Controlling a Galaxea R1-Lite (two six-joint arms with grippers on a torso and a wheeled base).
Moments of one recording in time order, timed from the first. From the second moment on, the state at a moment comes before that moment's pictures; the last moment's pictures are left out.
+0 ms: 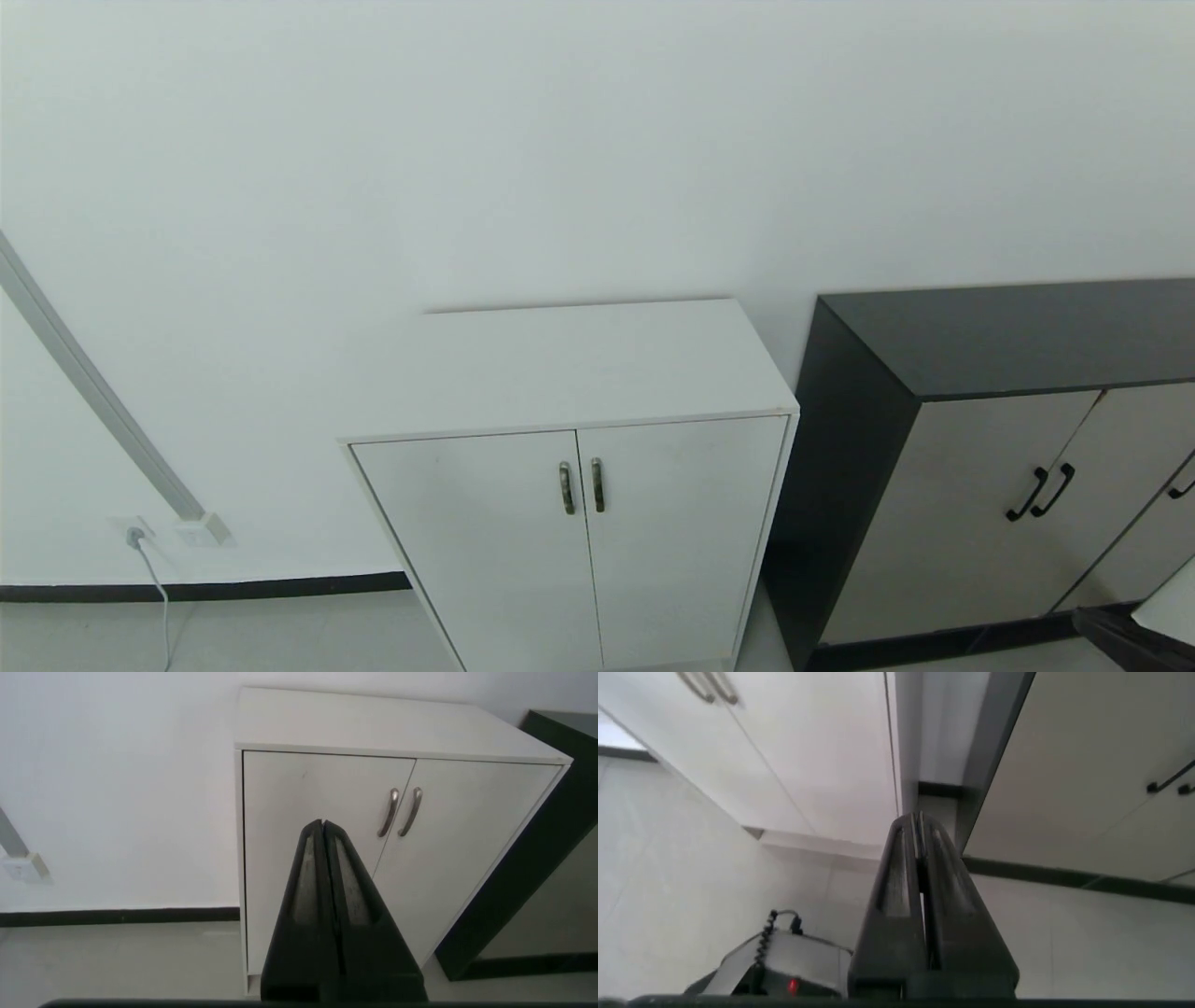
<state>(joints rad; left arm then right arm) 0.00 0.00 0.00 0.00 0.02 -0.09 0.24 0.94 0.00 -0.59 0.02 0.01</state>
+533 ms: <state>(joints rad) 0.00 0.00 0.00 0.00 0.02 -0.09 0.25 0.62 0.00 -0.22 0.07 0.01</state>
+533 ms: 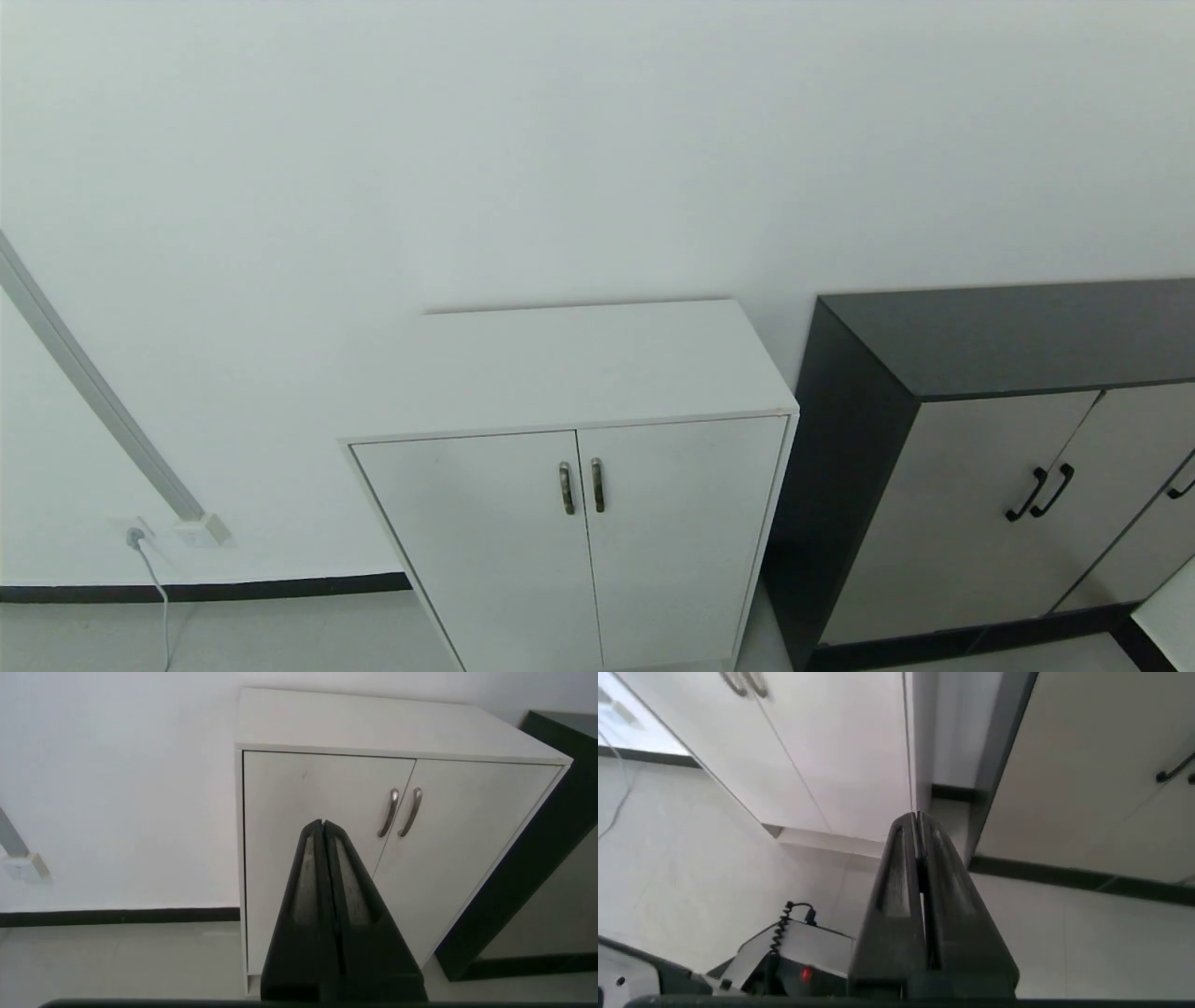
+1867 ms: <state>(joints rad) 0.00 0.00 0.00 0.00 0.02 -0.09 0.10 0.25 0.00 0.00 0.07 -0.05</state>
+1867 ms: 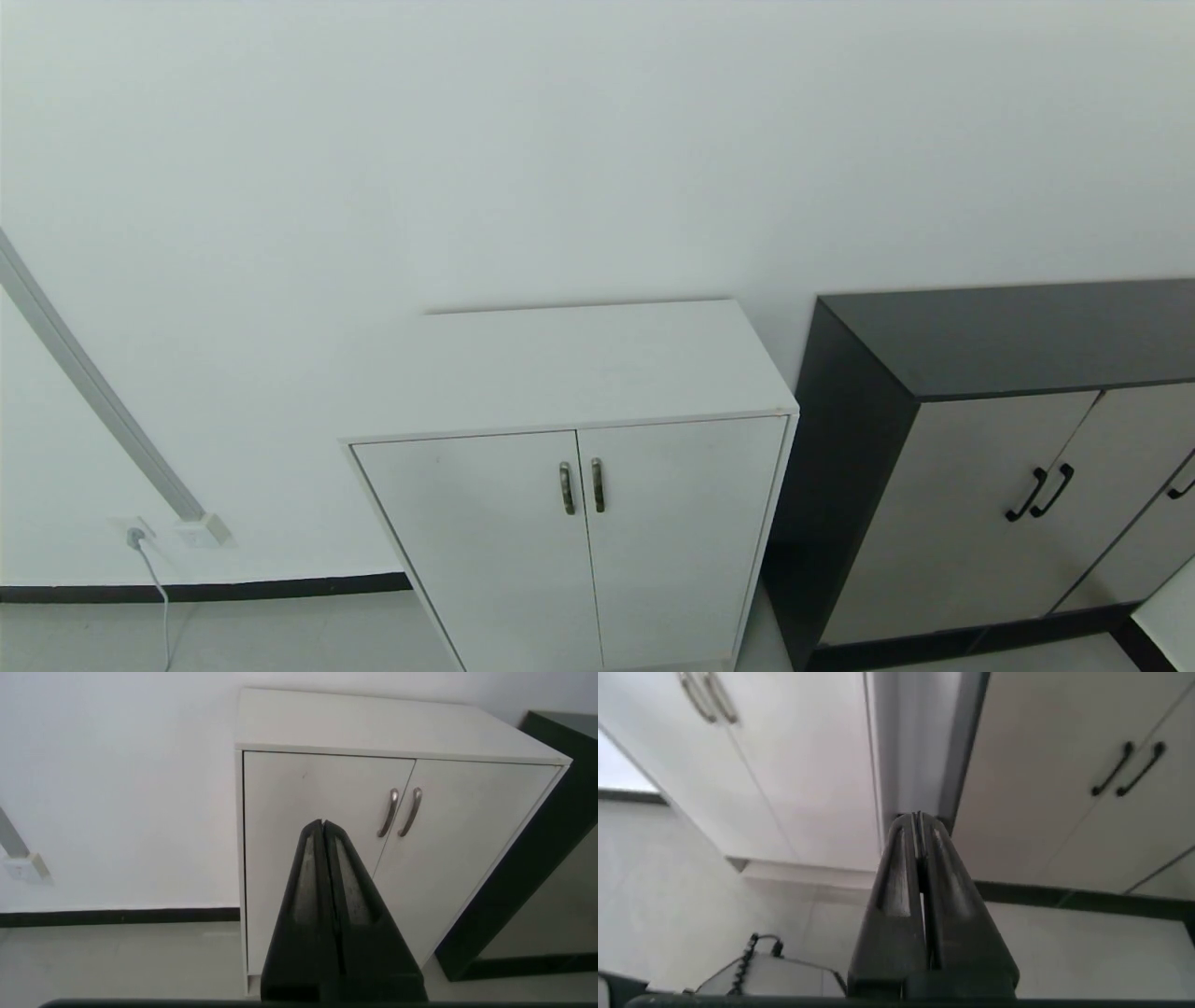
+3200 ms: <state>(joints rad) 0.00 0.00 0.00 0.00 0.08 -0.11 0.00 0.00 0.00 0.00 0.07 0.02</state>
